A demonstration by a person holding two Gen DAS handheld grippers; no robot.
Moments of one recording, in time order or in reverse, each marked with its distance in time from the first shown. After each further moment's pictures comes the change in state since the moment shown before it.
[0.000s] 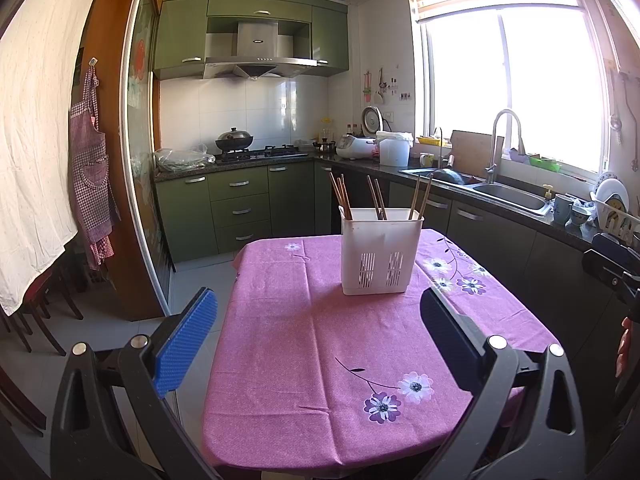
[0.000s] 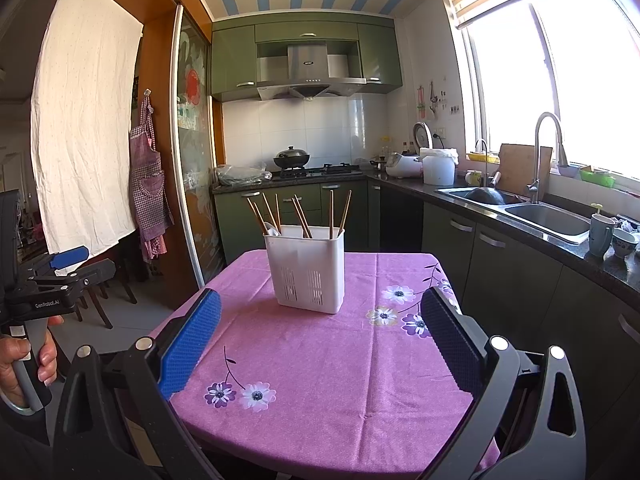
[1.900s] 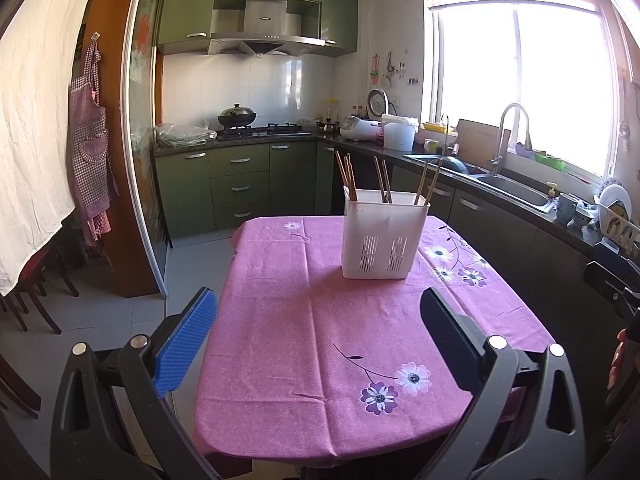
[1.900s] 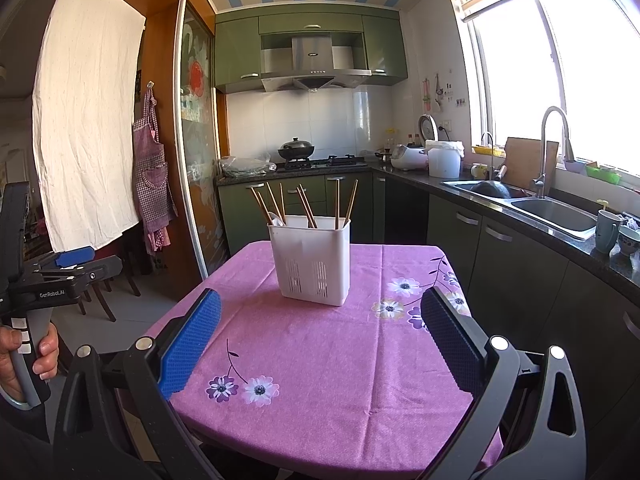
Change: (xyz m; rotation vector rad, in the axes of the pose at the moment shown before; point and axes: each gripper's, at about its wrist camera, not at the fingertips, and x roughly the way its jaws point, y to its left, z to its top) left arm 0.014 0.007 -0.003 -0.048 0.077 -0.008; right arm 0.006 0.004 -0.010 0.000 0.025 0.019
